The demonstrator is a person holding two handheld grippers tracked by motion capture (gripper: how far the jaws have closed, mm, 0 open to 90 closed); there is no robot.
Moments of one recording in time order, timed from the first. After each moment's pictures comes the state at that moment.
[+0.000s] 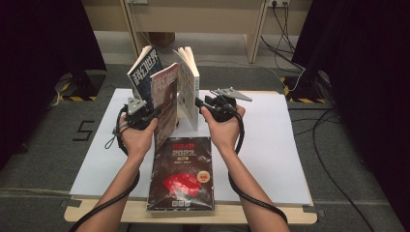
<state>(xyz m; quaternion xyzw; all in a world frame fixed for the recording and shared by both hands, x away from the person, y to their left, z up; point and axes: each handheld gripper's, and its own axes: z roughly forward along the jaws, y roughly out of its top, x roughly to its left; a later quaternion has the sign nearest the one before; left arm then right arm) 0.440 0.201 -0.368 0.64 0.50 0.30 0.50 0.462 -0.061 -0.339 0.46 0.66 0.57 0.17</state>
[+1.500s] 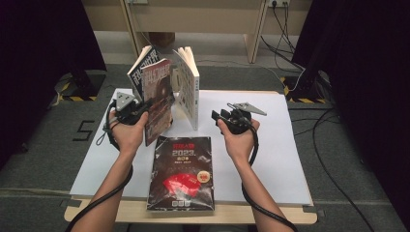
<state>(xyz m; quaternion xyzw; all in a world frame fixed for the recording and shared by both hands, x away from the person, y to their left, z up) 0.450 0.226 -0.358 0.61 0.50 0.33 0.52 0.453 -0.107 -0.379 0.50 0.65 0.54 0.17</state>
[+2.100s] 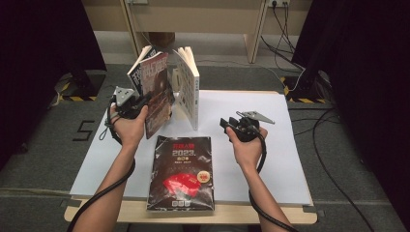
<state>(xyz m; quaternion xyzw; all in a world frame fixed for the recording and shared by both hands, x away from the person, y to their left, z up) 0.468 0.228 -0.358 0.59 0.50 0.35 0.53 0.443 -0.133 -0.402 0.52 0.65 0.53 0.17</state>
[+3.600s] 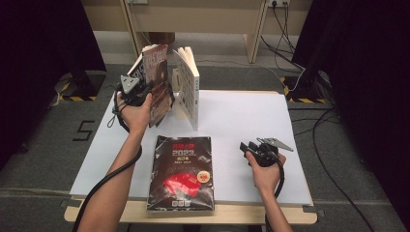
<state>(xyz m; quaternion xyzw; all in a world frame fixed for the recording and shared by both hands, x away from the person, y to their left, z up) 0.511 0.221 -0.355 0.57 0.50 0.38 0.53 0.403 -0.196 -0.469 0.56 0.64 0.49 0.18</state>
